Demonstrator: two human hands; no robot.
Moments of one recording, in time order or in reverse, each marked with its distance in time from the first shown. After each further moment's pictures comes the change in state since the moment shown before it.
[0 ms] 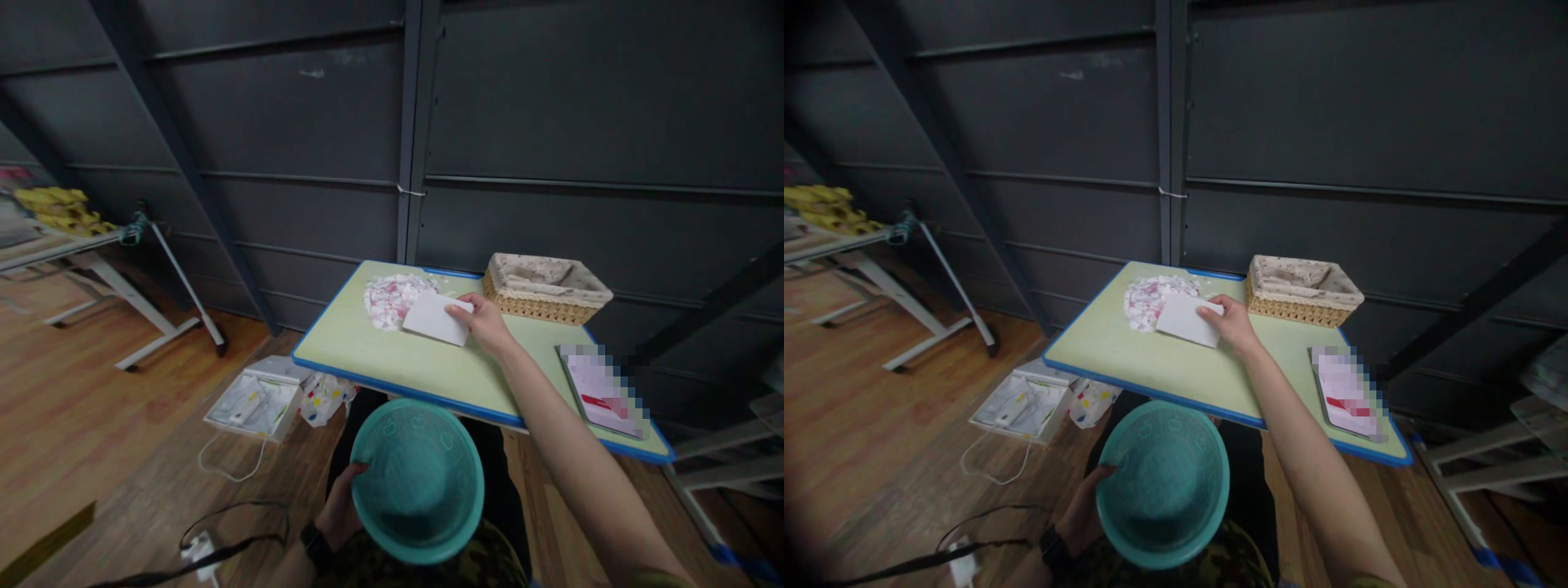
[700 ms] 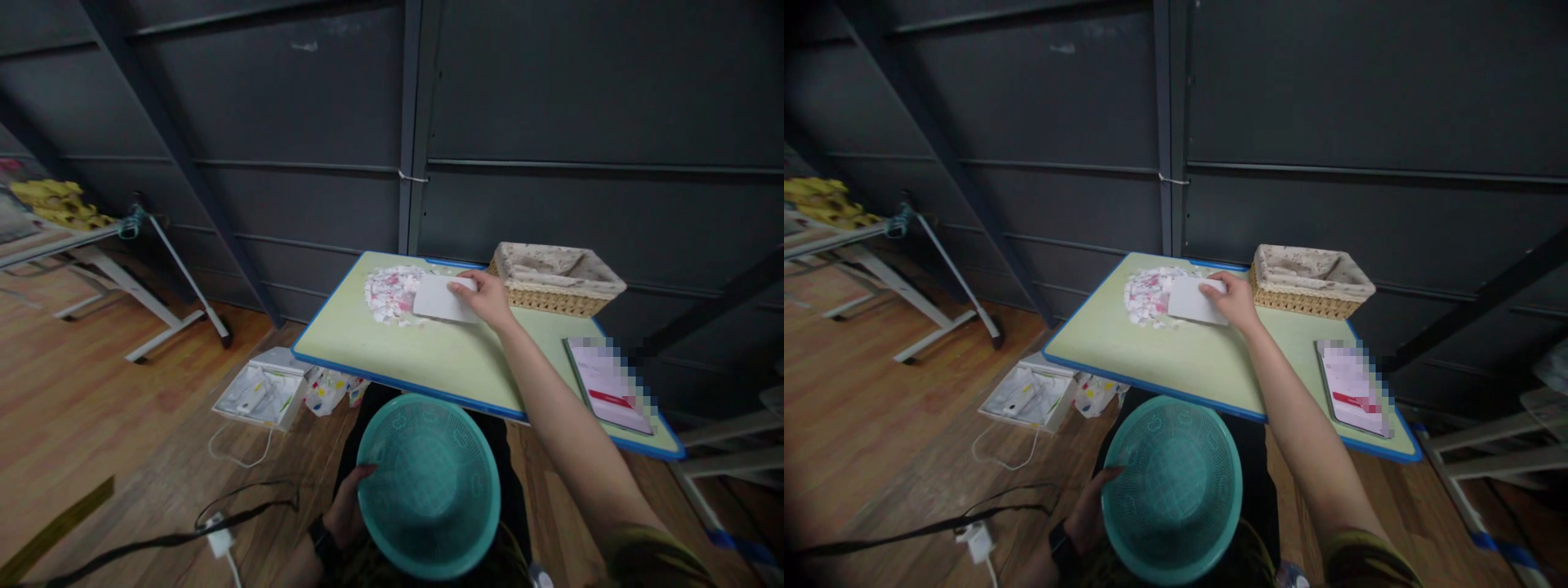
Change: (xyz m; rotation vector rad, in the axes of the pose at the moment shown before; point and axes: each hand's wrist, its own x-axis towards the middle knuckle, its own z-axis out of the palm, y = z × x) left_hand -0.003 -0.014 -0.009 0.030 0.037 -0.009; right_hand 0.031 -0.003 -0.004 -0.393 0.074 -0.269
